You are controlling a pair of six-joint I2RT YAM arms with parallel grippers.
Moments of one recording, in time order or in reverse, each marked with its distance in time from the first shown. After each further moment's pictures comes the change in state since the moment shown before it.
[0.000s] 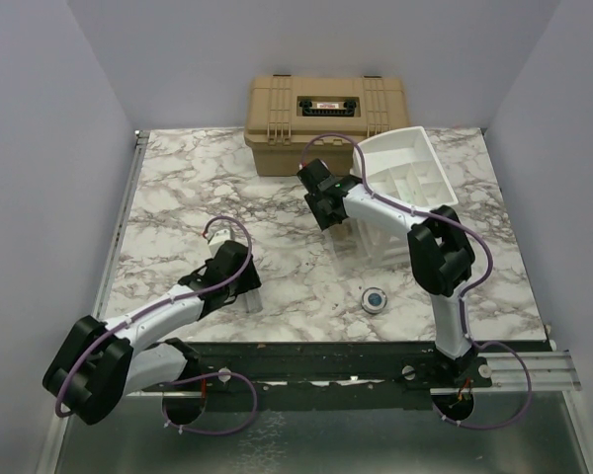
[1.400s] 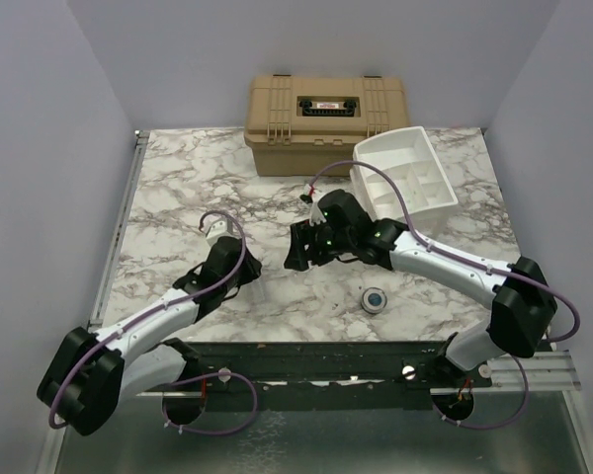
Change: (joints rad) left arm 0.005 -0.023 0.001 0.128 0.042 -0.047; right arm 0.160 -0.555 -0.483 0.318 -0.612 0.325
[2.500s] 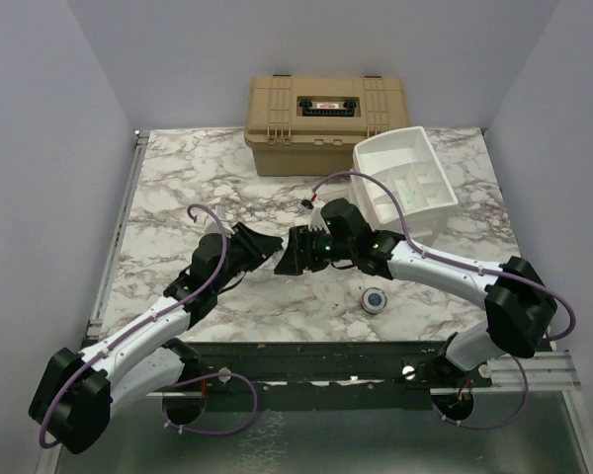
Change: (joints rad) left arm 0.002 -0.149 -0.004 0.279 0.213 -0.268; right arm 0.021 -0.010 -0.155 0.283 -0.141 0.190
